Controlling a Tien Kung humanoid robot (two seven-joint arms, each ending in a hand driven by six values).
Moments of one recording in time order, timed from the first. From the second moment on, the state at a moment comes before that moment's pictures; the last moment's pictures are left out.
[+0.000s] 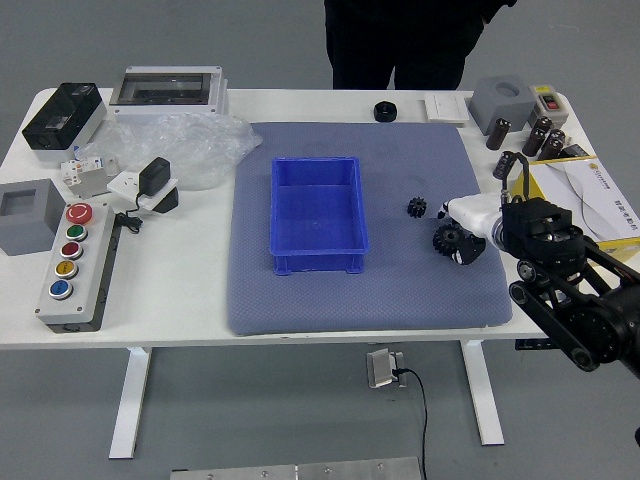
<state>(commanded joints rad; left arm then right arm) -0.10 0.18 -1.11 -0.18 1.50 -0.26 0.38 0.56 -0.34 0.92 1.18 -2.26 0.45 -0.31</state>
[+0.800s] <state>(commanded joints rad) -0.10 0.18 -1.11 -0.18 1.50 -0.26 0.38 0.56 -0.32 0.91 1.16 -2.27 0.41 -0.32</state>
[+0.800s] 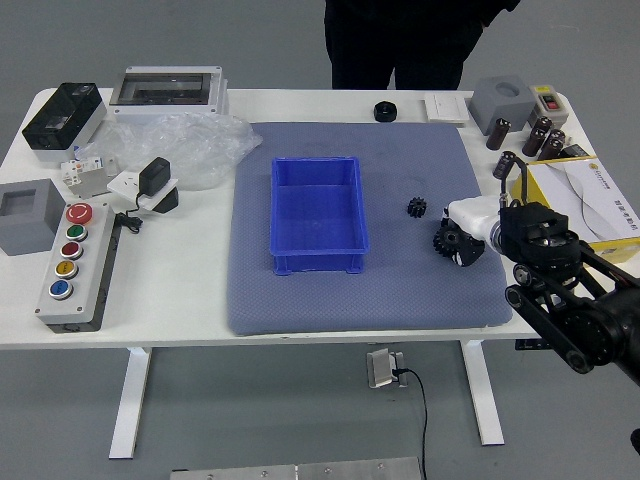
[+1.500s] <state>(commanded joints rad) -0.10 0.18 -1.12 -0.18 1.50 -0.26 0.38 0.56 -0.33 0.97 1.21 -2.27 0.36 -0.34</state>
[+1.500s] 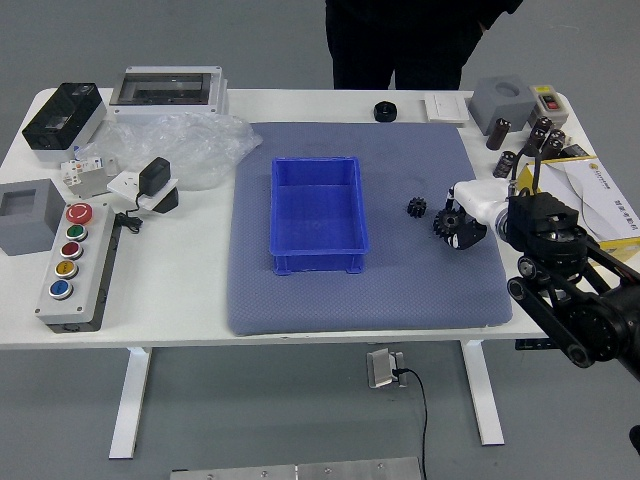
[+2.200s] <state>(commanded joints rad) -0.10 0.18 -1.12 -0.18 1.51 -0.26 0.38 0.63 -0.31 1.01 1.45 -2.25 0.40 -0.35</state>
